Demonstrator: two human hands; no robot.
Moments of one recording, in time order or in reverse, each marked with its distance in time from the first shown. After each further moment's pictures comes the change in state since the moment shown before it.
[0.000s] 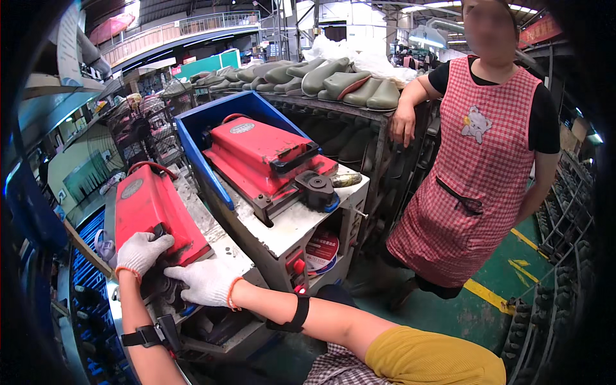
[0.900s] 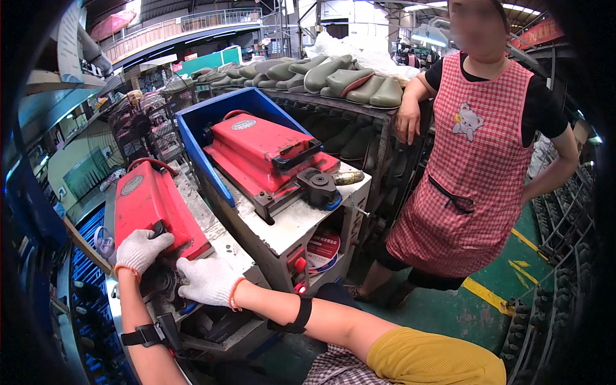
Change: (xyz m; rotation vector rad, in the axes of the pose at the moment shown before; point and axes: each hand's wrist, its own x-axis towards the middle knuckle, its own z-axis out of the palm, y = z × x) left_hand 0.014 -0.015 0.011 0.044 0.042 0.043; right_hand -0.001 0.002 0.007 0.060 0.087 0.067
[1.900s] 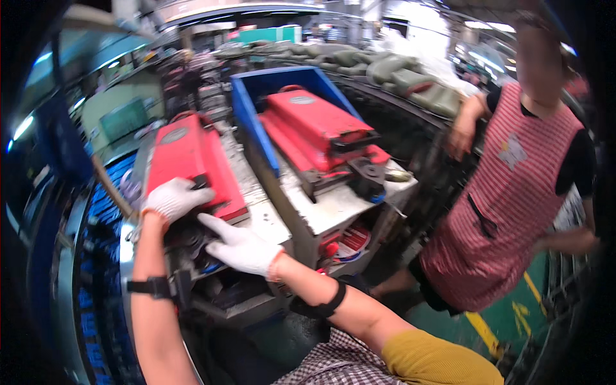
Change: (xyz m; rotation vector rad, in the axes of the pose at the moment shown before) left_hand -0.016 0.007 -0.019 -0.053 -0.048 0.036; right_hand -0.006 0.001 0.001 0.401 -0.143 -0.022
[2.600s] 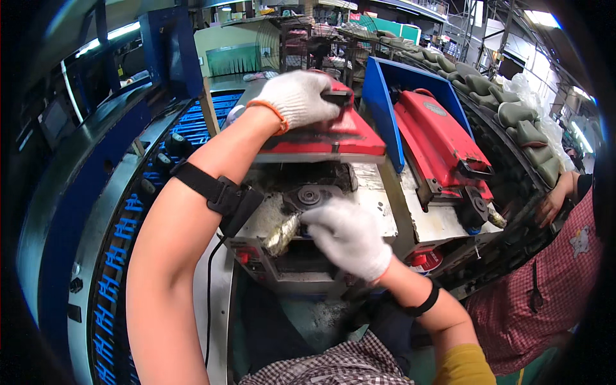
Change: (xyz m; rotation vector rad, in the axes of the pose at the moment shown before) left_hand 0.008 0.000 -0.075 0.102 0.314 0.238; right_hand 0.000 -0.020 0.014 -0.342 0.191 -0.670
